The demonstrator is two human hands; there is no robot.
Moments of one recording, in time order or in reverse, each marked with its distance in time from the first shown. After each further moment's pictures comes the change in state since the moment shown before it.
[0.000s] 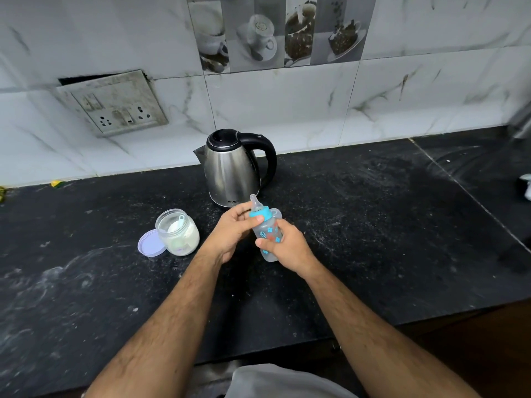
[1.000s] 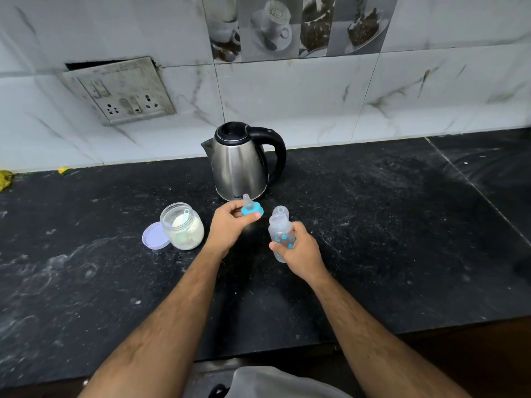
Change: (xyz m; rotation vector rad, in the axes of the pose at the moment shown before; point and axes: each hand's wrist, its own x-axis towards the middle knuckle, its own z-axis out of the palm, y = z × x) left_hand 0.016 -0.016 -0.025 0.248 0.272 0.122; right_hand 0.007 0.031 0.004 -0.139 0.112 0.042
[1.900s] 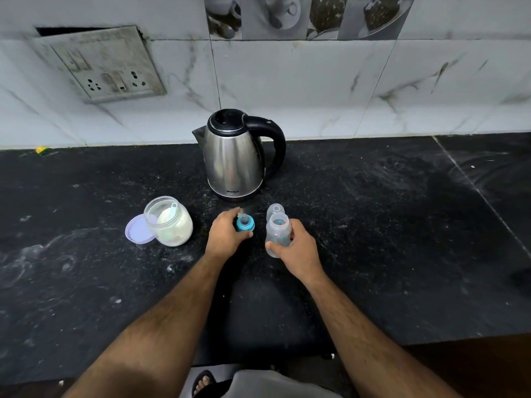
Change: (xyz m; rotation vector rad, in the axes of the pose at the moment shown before) left_hand 0.027 -0.063 0.013 0.608 0.062 -0.065; right_hand 0.021 0.009 -0.002 0.072 0.014 -0.014
